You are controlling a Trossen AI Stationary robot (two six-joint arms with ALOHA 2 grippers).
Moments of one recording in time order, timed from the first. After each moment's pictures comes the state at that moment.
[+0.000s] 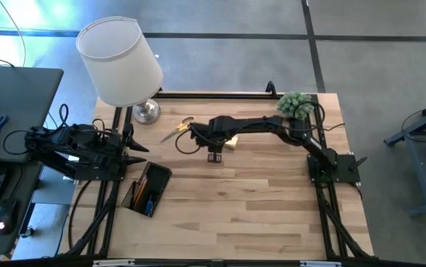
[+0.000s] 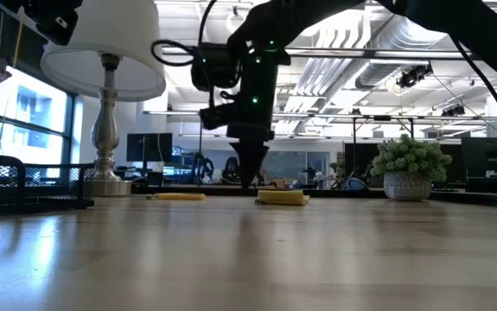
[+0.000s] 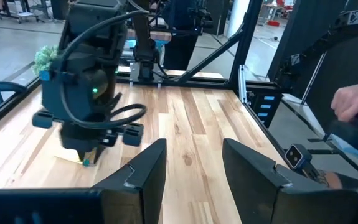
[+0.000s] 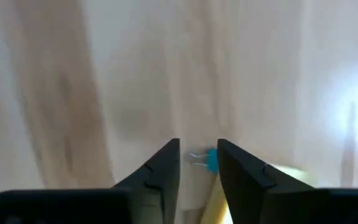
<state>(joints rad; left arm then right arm) -0.10 0.23 0.54 -0.50 -0.08 -0.14 -0.15 2.30 1.93 -1.02 0.13 -0.09</state>
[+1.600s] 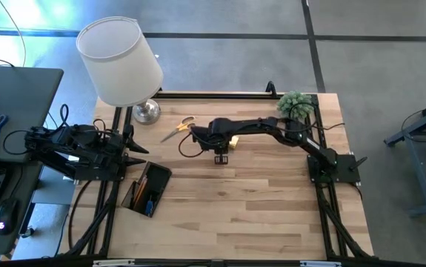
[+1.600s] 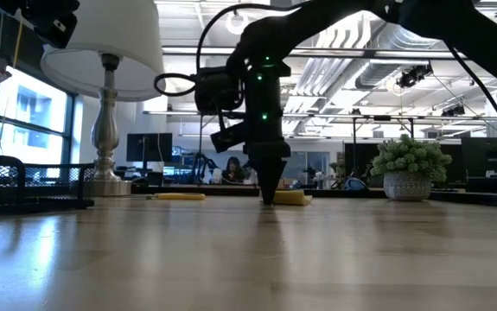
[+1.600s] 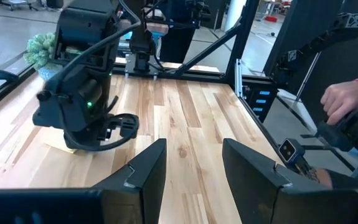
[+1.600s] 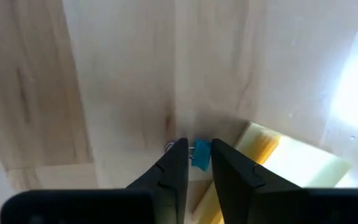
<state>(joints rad) -0.10 0.23 0.54 -0.53 -0.06 -0.17 -0.15 2.37 1.93 -1.14 0.12 -0.16</state>
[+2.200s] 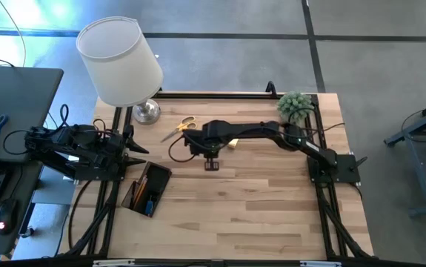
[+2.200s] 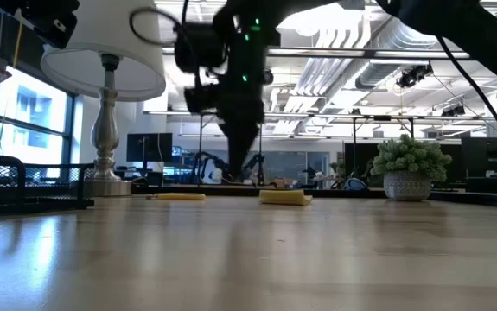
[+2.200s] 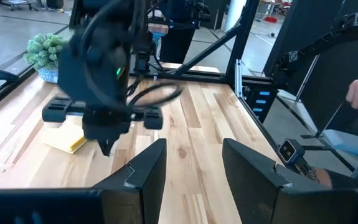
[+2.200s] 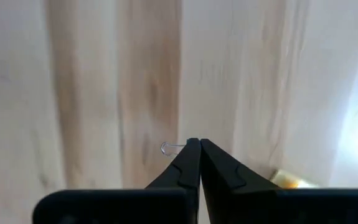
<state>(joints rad) -0.10 0.23 0.54 -0.53 -0.06 -0.17 -0.07 2.37 2.15 -1.19 0.03 -0.14</state>
